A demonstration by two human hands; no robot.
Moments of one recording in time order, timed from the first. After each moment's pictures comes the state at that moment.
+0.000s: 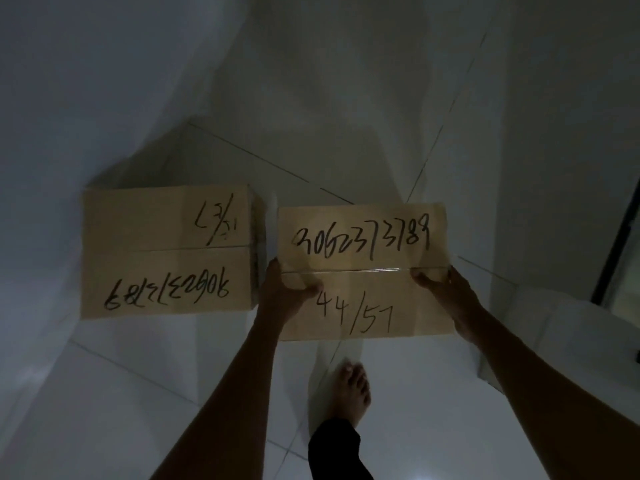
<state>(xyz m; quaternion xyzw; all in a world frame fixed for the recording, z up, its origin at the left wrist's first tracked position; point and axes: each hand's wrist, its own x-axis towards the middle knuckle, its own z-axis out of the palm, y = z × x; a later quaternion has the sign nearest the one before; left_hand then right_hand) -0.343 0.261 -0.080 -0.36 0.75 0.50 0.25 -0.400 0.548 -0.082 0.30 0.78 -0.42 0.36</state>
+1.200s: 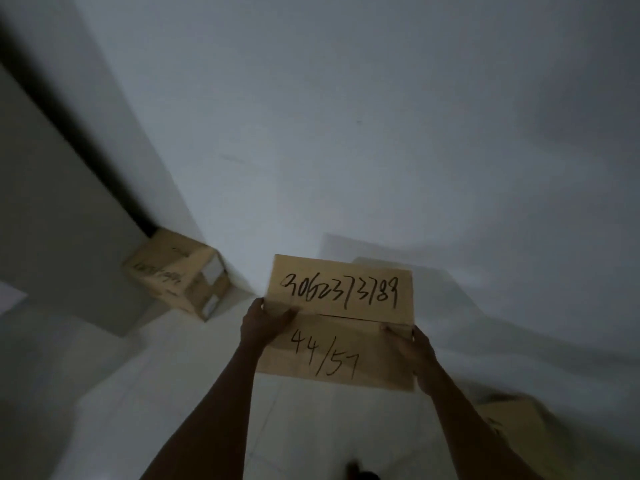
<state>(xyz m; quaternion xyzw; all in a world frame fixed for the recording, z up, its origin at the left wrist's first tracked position) 0.506 -0.031 0.521 -0.76 0.35 0.47 -0.28 0.209 -0.018 0.543 -0.33 0.72 -0.25 0.56</state>
